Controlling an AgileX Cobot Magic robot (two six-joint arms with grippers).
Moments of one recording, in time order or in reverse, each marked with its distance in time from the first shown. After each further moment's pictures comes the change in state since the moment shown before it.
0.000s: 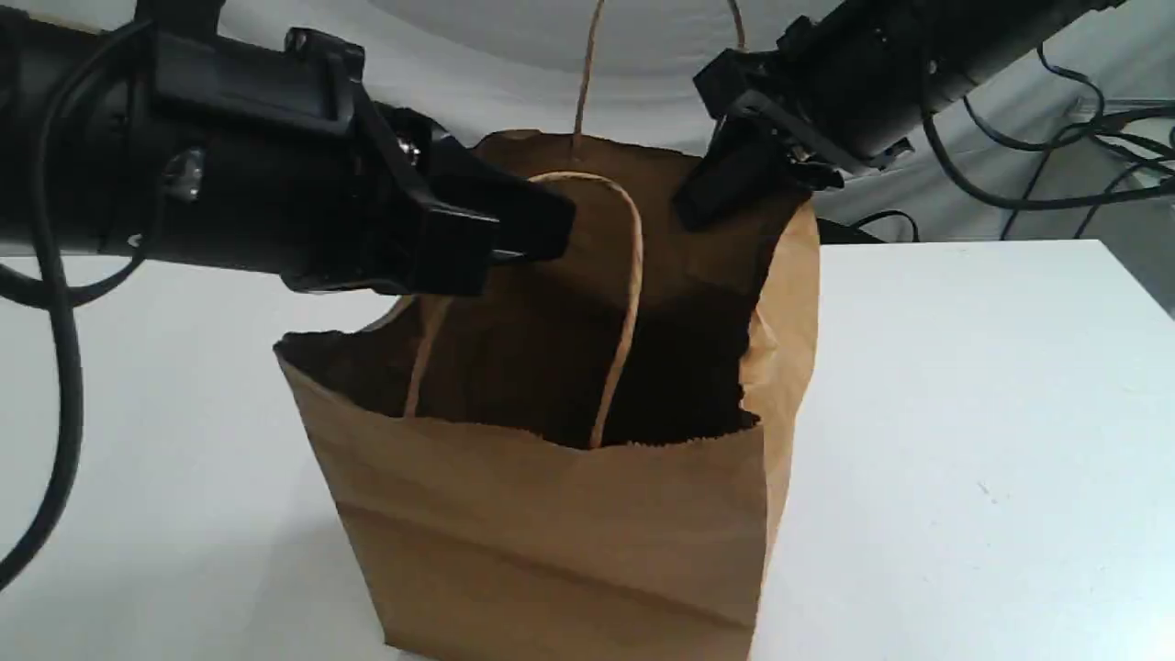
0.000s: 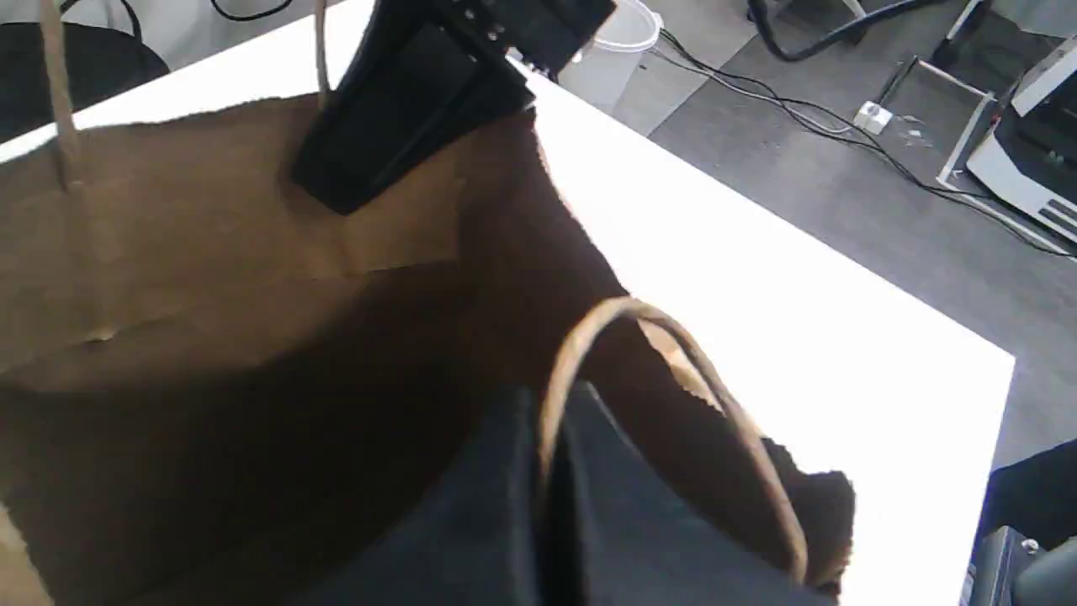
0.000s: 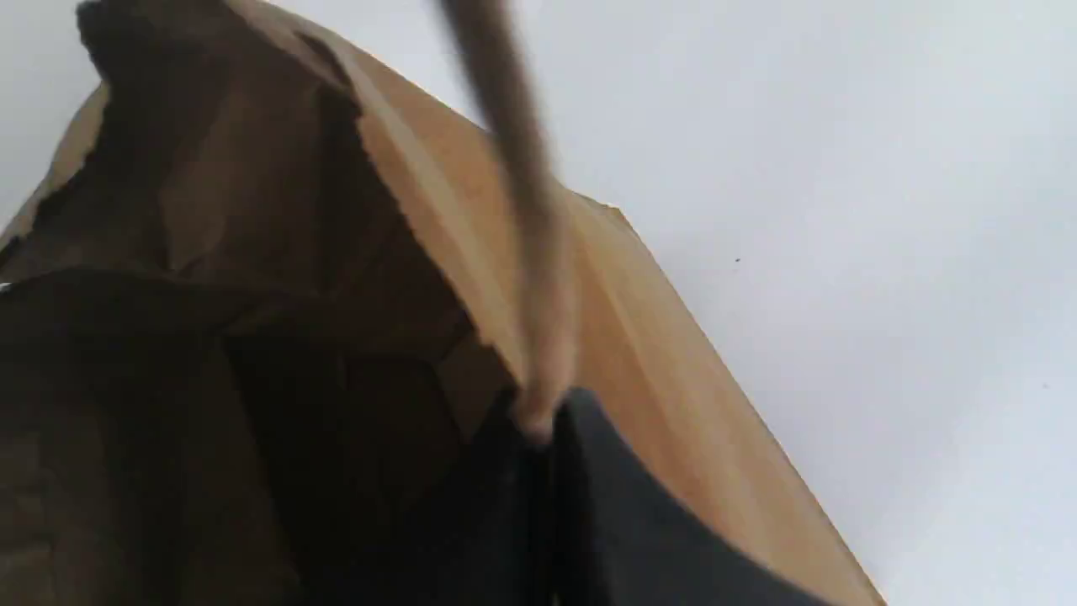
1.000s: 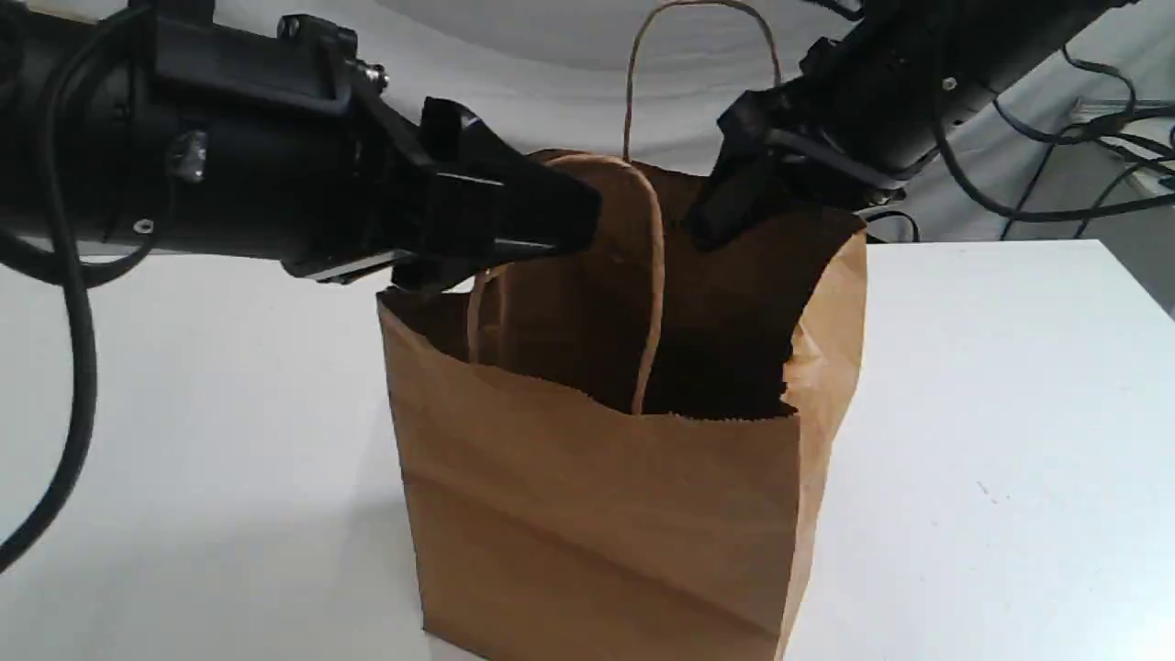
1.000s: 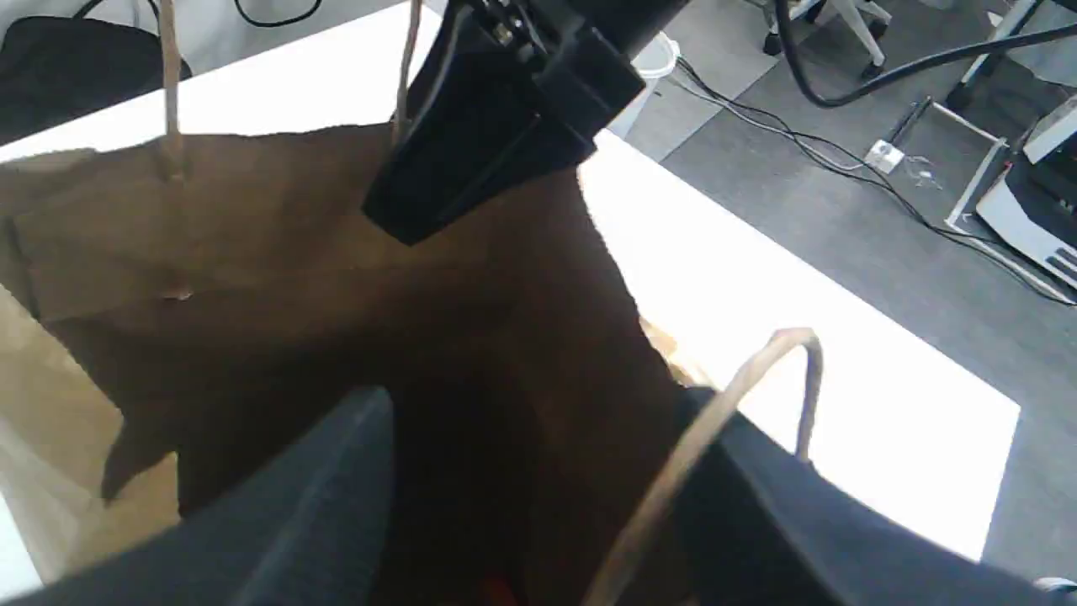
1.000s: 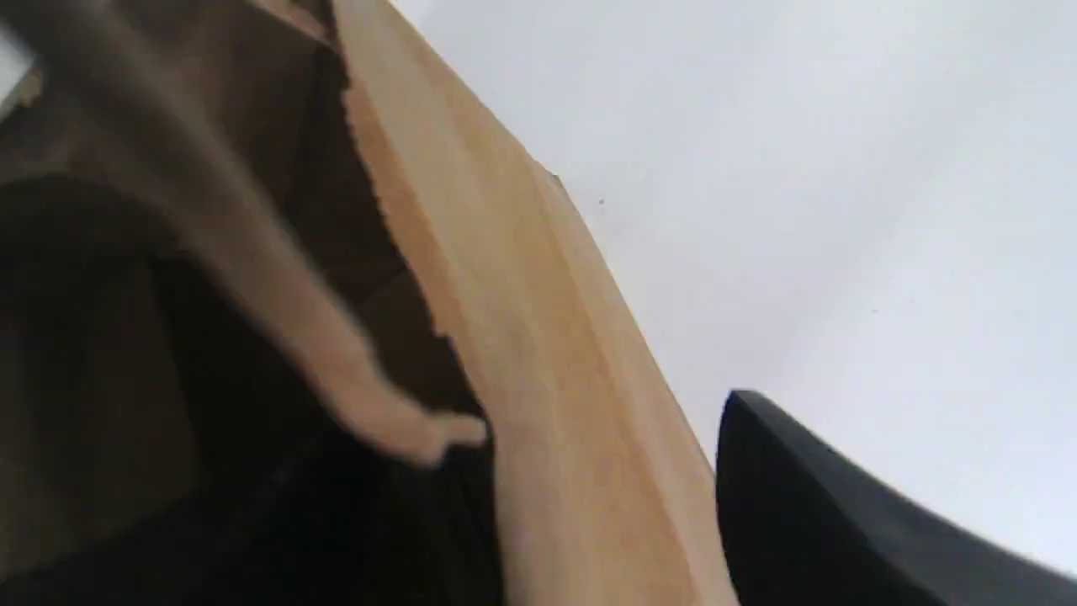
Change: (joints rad) left arm 0.000 -0.002 0.000 0.001 -0.035 -0.051; right arm -0.005 -0.011 0.000 -0.147 0.000 0.025
